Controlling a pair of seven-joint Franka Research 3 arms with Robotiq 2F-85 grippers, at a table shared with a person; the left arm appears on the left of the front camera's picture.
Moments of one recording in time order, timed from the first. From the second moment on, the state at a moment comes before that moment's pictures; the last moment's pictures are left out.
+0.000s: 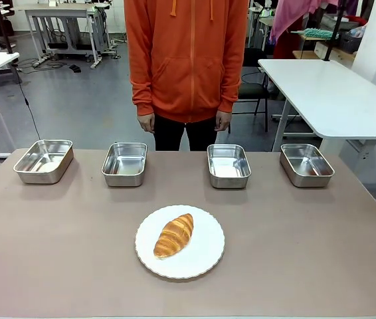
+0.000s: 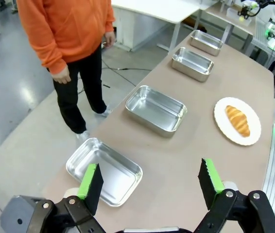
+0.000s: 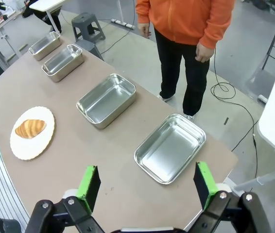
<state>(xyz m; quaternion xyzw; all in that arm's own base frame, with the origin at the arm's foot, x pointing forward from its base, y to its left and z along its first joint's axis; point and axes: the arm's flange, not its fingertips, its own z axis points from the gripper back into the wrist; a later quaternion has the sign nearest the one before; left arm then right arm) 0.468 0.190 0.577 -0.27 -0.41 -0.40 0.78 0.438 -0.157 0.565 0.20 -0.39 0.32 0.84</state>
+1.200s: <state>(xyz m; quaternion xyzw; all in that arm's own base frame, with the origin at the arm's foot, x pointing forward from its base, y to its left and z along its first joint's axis) 0.466 0.195 0.576 -0.27 -0.41 -0.39 0.78 0.435 -0.159 0.567 0.20 -0.39 0.32 0.84</state>
